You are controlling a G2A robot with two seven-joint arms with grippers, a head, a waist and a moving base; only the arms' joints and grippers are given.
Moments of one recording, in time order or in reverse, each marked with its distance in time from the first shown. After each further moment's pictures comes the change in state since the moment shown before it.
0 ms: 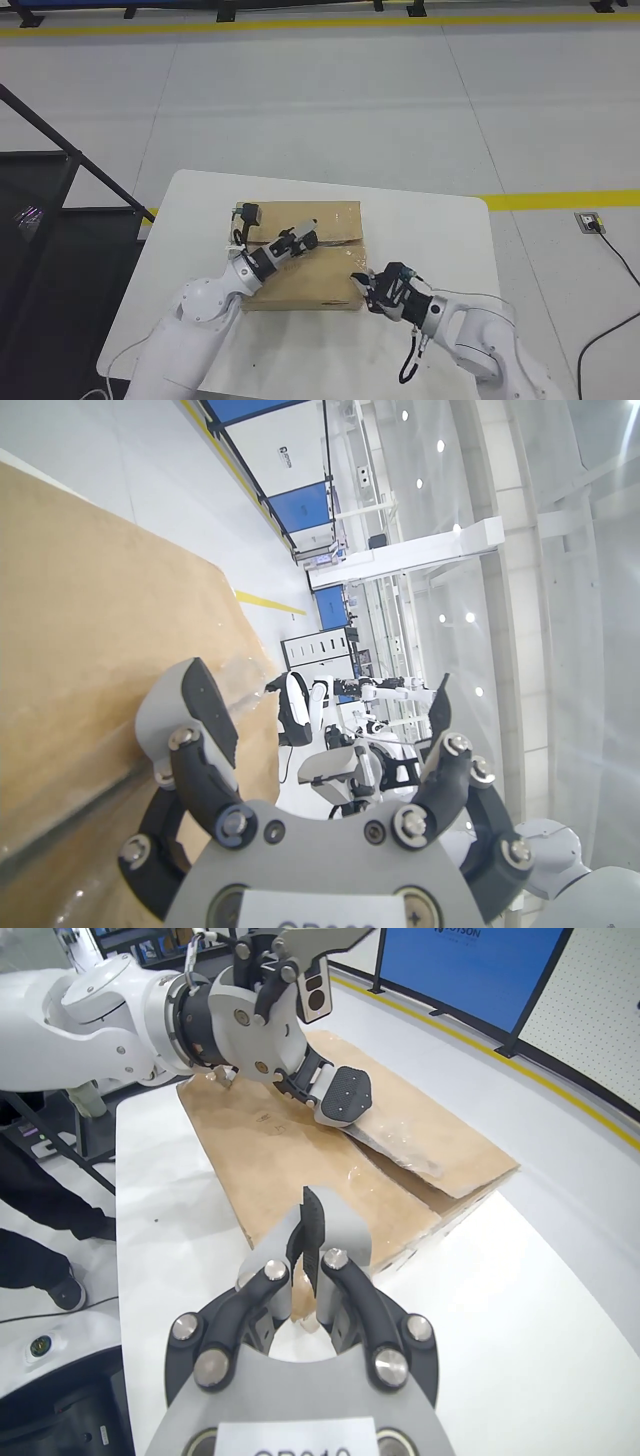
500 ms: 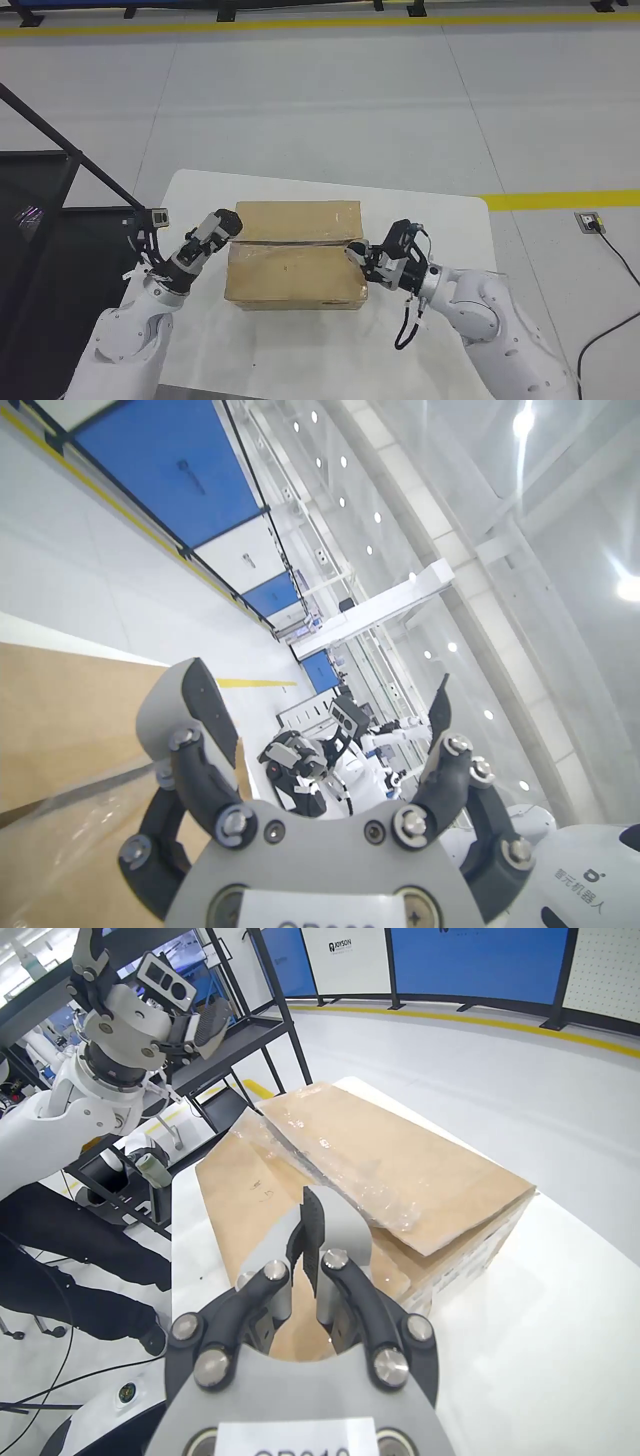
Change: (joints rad) left arm 0.314 0.077 -0.444 -0.318 -0.039 -0.132 0.017; right arm 0.197 -0.023 -0.061 0.191 0.327 -0.044 0.123
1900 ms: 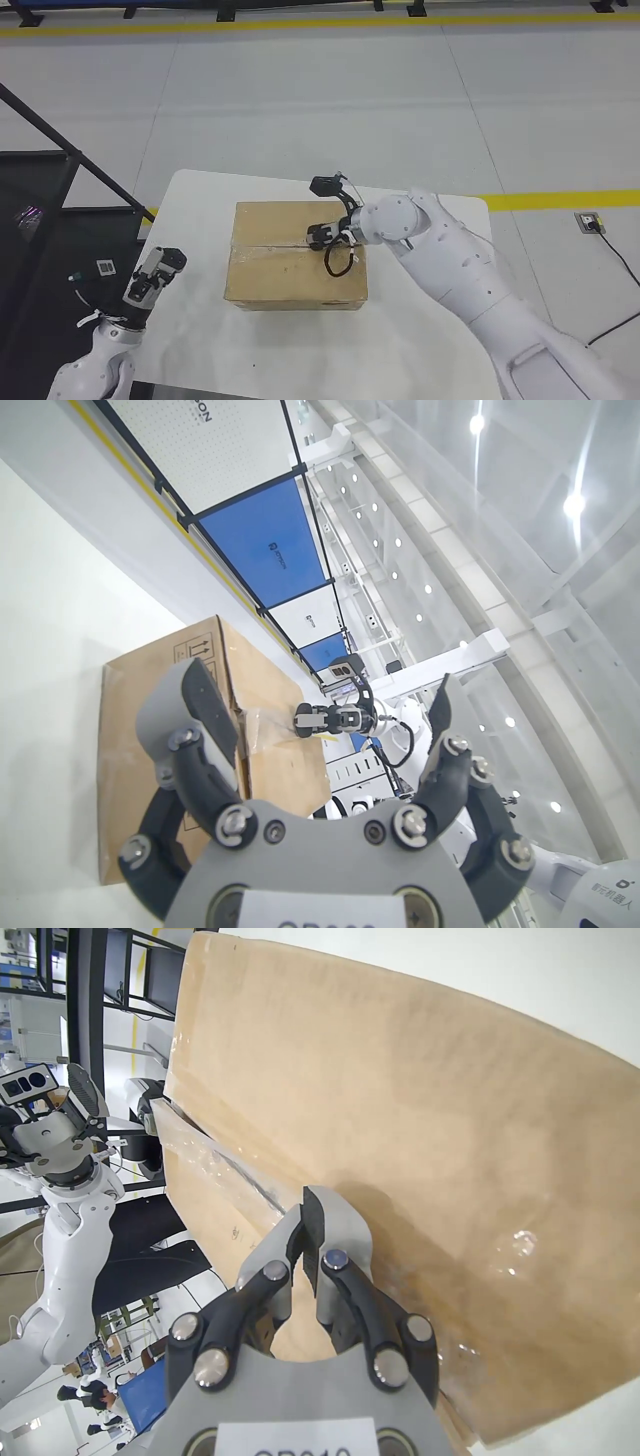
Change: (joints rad) left arm 0.139 0.022 -0.128 0.174 -0.019 -0.097 0.047; right arm 0.696 -0.259 -0.496 0.675 0.626 0.595 0.619
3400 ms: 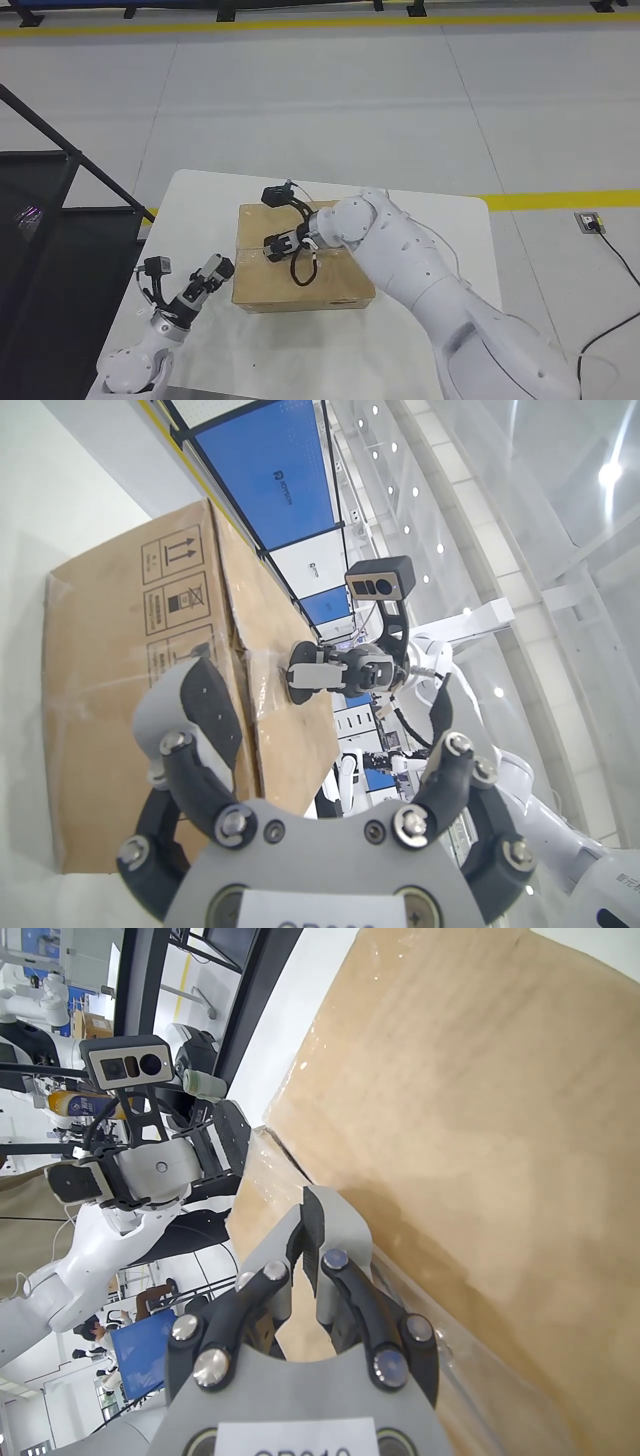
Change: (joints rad) left arm -0.064 -0.015 0.196 0.049 0.066 0.033 0.004; right arm 0.156 -0.296 -0.135 0.485 0.123 -0.345 -0.011
